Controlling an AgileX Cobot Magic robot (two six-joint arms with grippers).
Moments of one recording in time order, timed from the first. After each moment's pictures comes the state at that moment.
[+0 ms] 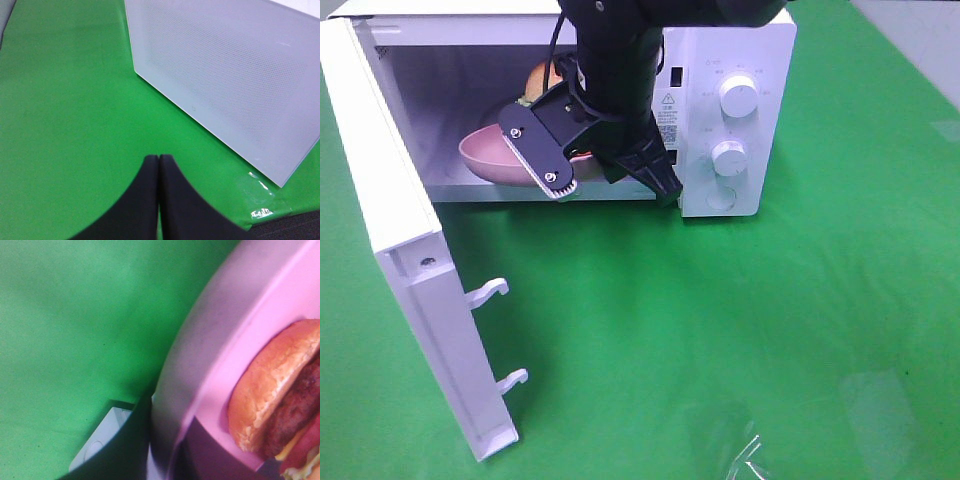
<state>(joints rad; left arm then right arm) -0.17 0.00 -0.50 -0.02 1.06 0.08 0.78 2.12 -1.76 -0.36 0.89 -1.26</state>
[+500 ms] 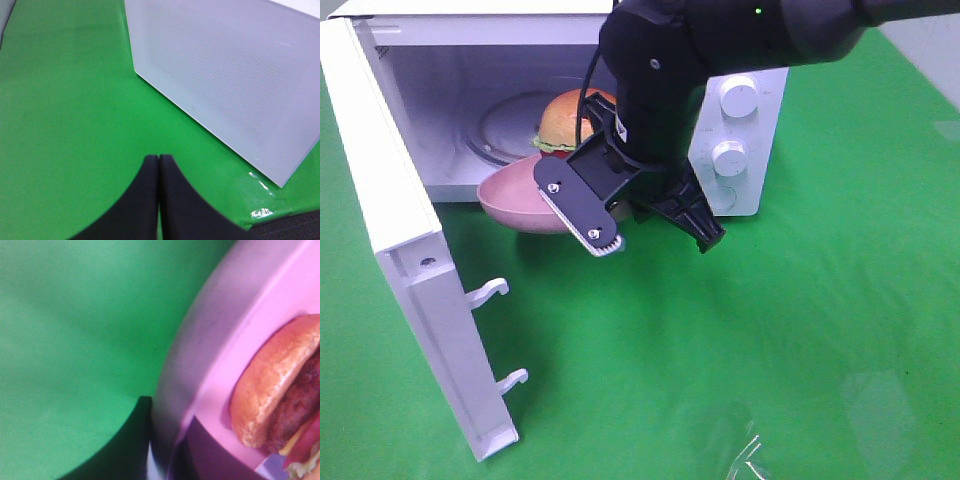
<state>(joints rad) -0.17 0.00 -0.50 -0.02 1.06 0.08 0.79 1.97 -1.44 -0.41 0.74 -1.22</state>
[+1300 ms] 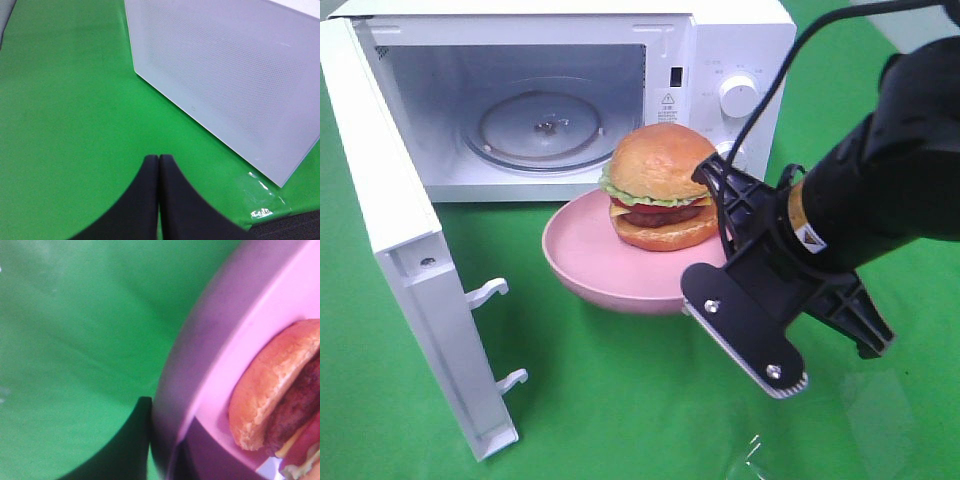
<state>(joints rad) -0.17 0.00 -0.50 -0.02 1.06 0.08 0.80 1.47 -0.77 -0.54 0.49 -1.12</state>
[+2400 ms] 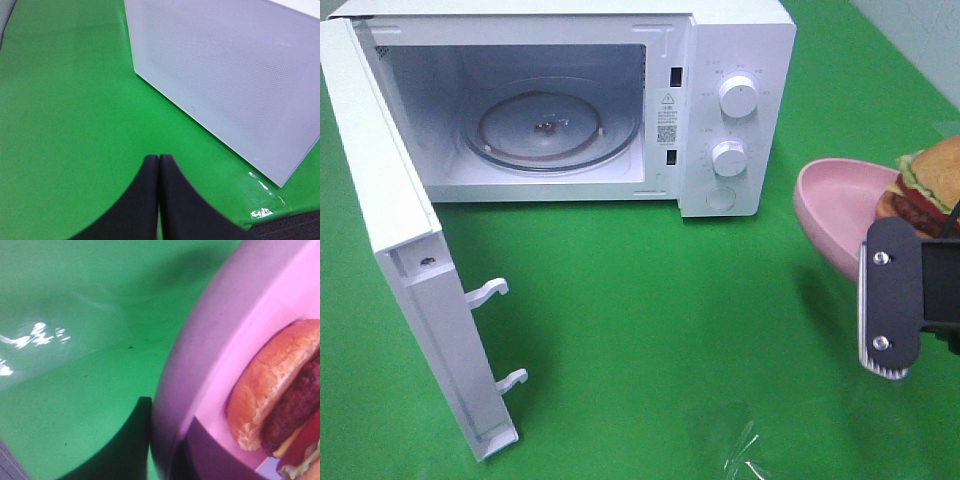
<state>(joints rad) -0.17 0.00 -0.50 -0.02 1.06 0.08 0.80 1.12 -0.52 -0.70 0.84 -0.12</state>
